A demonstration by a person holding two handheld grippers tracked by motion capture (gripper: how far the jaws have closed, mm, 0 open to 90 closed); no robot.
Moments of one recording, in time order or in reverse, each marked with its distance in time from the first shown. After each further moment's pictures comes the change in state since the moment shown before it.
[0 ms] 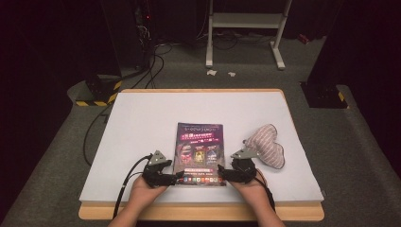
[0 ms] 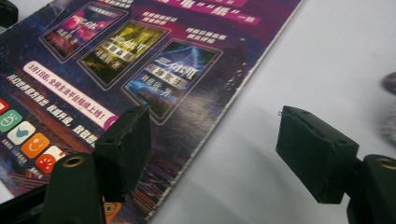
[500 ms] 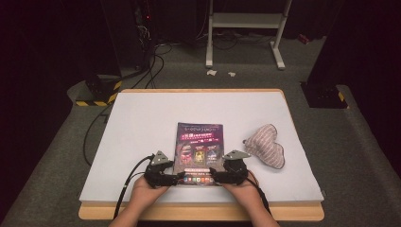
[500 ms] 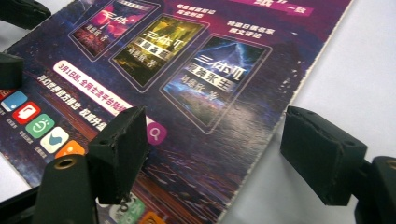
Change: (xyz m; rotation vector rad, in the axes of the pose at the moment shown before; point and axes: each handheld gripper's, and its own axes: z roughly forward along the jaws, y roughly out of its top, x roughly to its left) left arm -0.004 0.002 0.003 0.021 0.004 -0.008; right arm 0.019 0.003 0.015 0.026 0.058 0.019
